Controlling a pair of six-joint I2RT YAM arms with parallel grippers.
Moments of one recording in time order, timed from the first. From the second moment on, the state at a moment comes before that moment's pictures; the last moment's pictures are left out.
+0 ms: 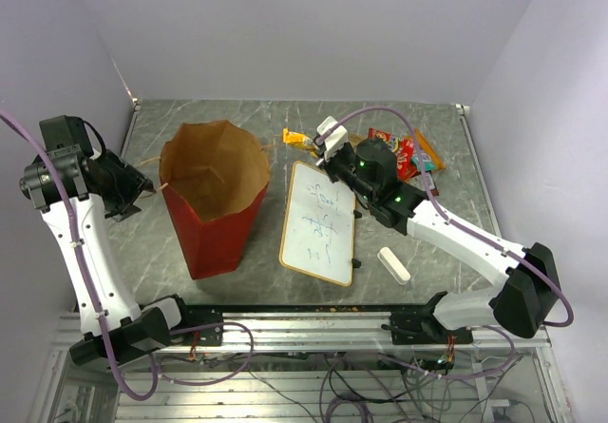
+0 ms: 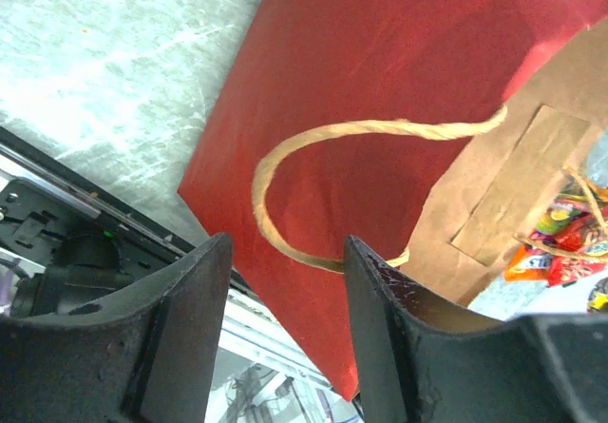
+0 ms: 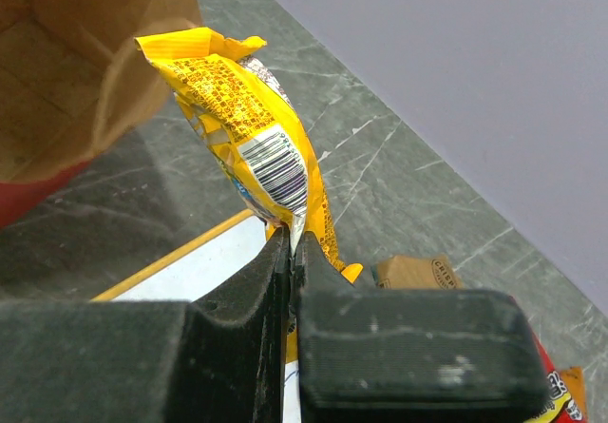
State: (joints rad) left arm 0.39 1.16 1.62 -1.49 0.16 -0.59; right arm 0.77 1.32 1.04 0.13 0.09 -0.34
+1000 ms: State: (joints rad) left arm 0.41 1.19 1.85 -1.50 -0.34 -0.56; right arm 0.76 1.38 1.07 0.11 0.04 -0.36
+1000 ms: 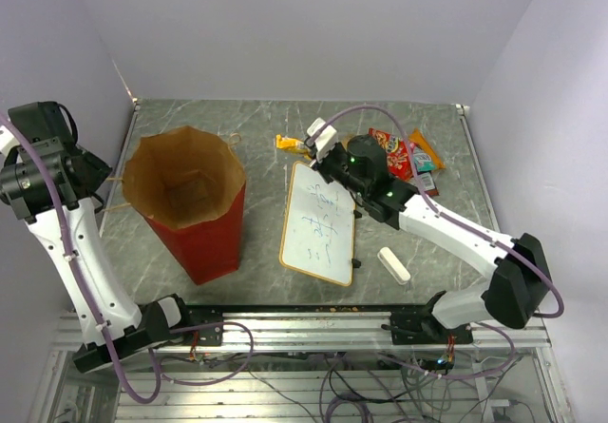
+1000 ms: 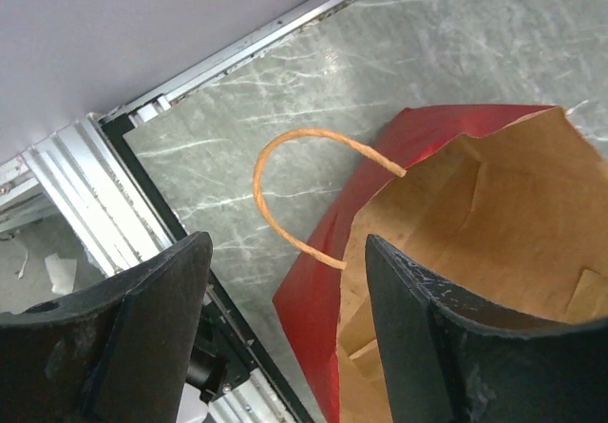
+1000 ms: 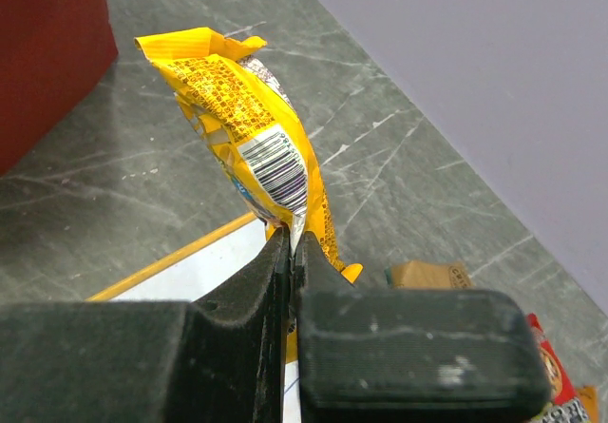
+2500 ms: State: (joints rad) left arm 0.01 1.24 2.02 -1.20 0.11 -0.37; right arm 0.23 1.45 1.11 -0.21 0.16 -0.22
